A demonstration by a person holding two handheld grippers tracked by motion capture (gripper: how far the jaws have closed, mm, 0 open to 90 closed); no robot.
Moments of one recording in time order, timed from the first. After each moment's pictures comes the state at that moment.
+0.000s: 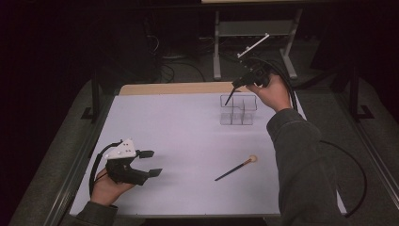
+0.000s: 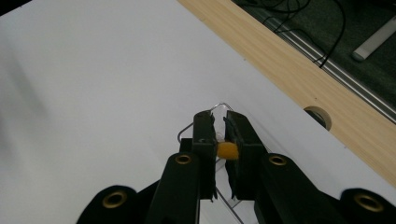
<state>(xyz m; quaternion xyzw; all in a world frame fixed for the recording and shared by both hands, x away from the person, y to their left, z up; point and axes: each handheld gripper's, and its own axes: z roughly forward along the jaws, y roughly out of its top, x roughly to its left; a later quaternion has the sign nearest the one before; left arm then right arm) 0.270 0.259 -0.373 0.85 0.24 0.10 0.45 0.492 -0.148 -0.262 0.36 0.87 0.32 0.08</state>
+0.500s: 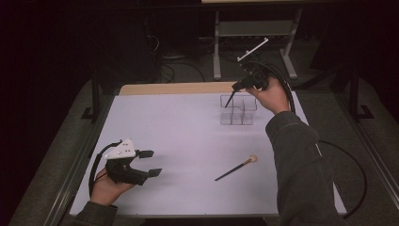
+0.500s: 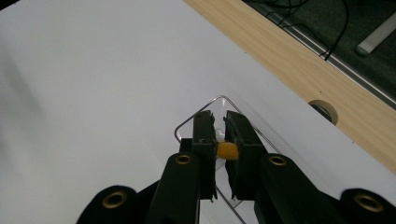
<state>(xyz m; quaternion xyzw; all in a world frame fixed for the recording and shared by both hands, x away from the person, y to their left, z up) 0.270 0.260 -0.373 0.86 0.23 0.10 0.45 0.494 -0.149 -0.276 0.36 0.87 0.32 0.08</state>
